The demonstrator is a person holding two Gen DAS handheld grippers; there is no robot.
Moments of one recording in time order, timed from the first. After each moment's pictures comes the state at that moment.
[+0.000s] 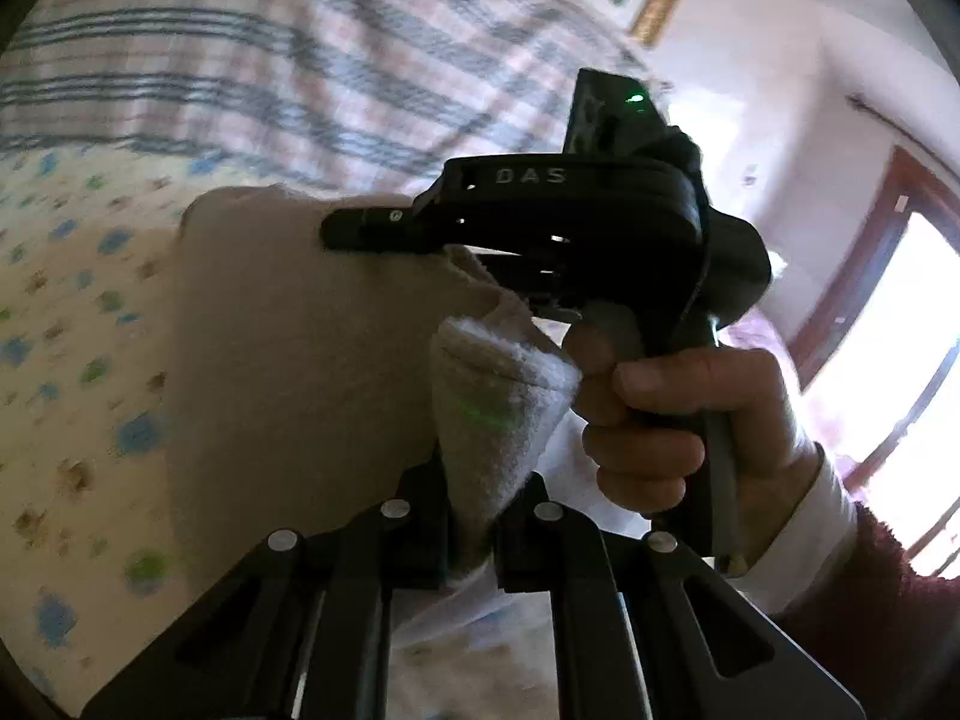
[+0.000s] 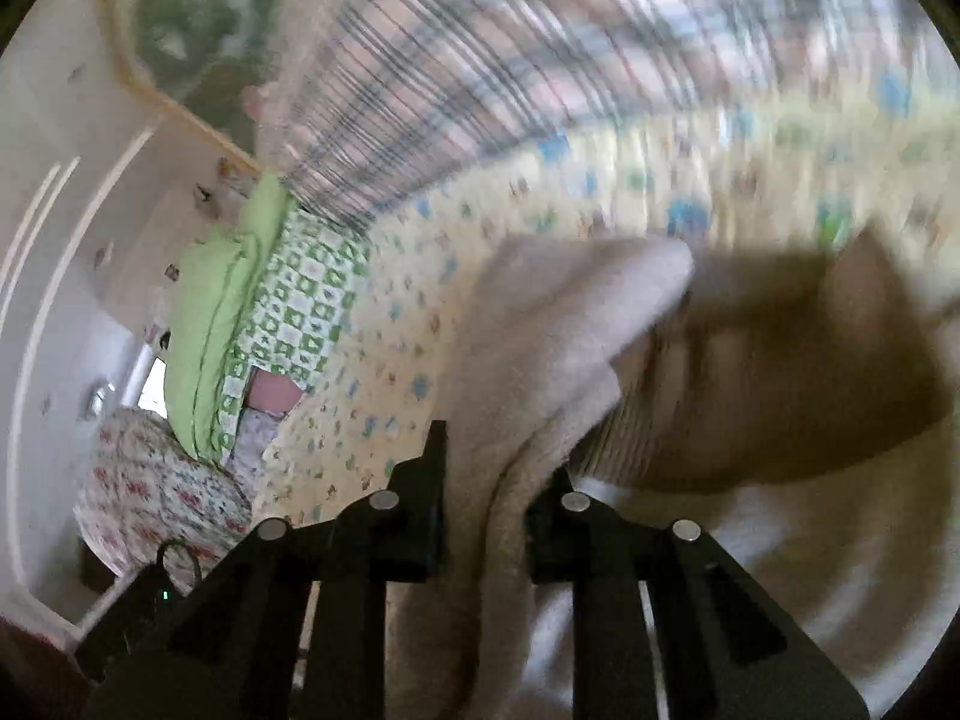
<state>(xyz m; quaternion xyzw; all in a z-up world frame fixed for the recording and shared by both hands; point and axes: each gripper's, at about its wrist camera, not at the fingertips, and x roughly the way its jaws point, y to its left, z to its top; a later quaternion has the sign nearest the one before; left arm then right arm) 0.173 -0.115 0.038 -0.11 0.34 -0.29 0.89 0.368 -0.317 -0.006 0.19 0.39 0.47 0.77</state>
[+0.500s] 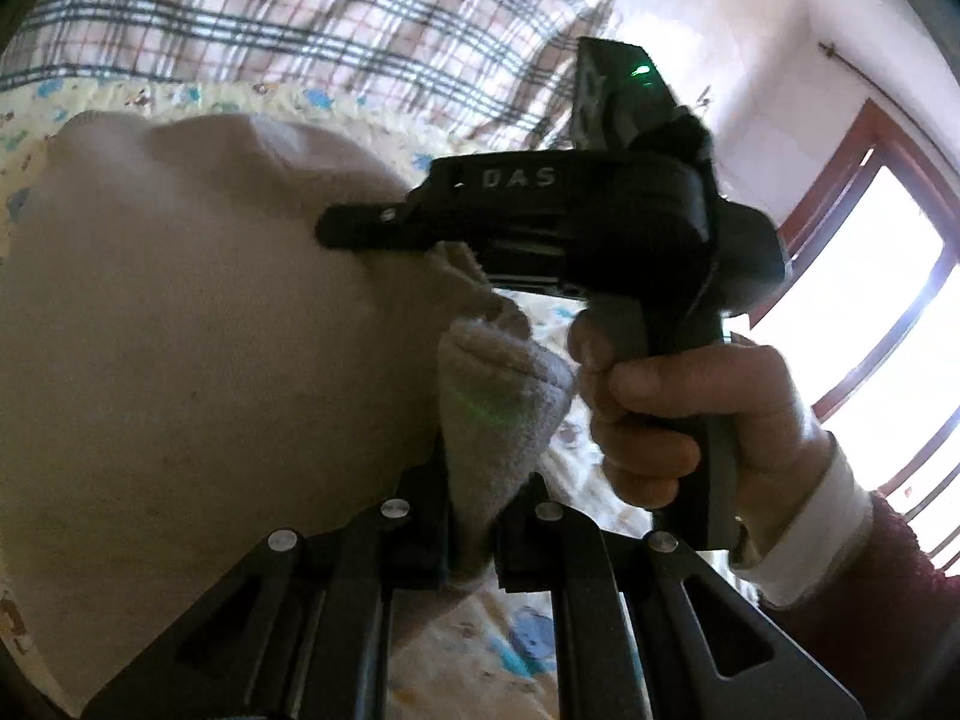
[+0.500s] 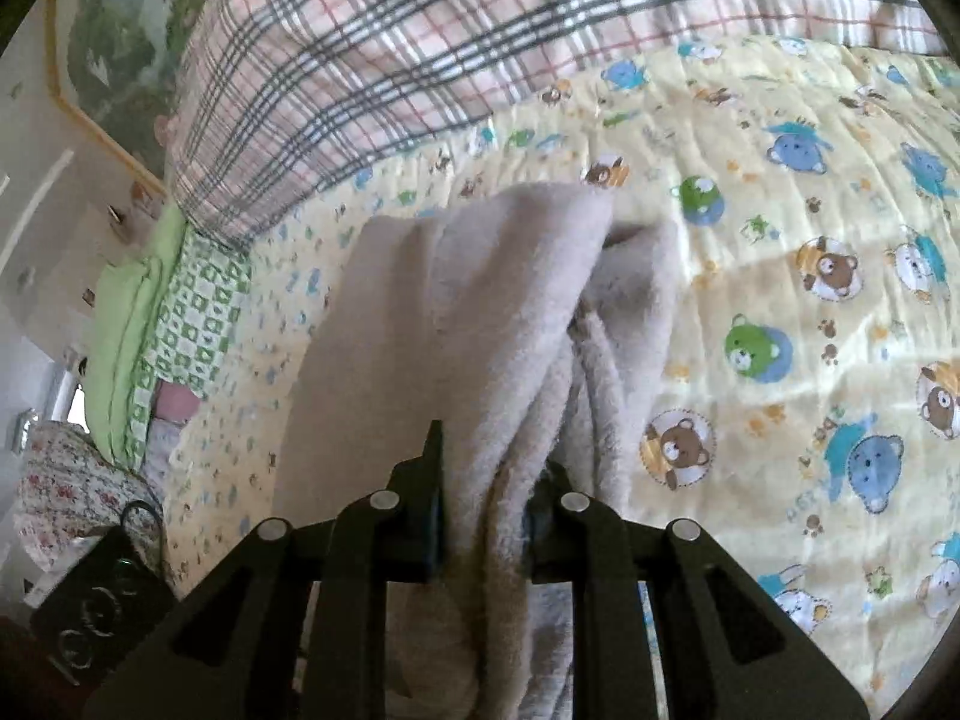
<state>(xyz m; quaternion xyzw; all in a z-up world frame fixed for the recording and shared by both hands) 0.203 -0.214 -0.021 -0.10 0.42 -0.36 0.83 0.386 -0.424 -0.082 0.19 0.43 0.35 0.81</state>
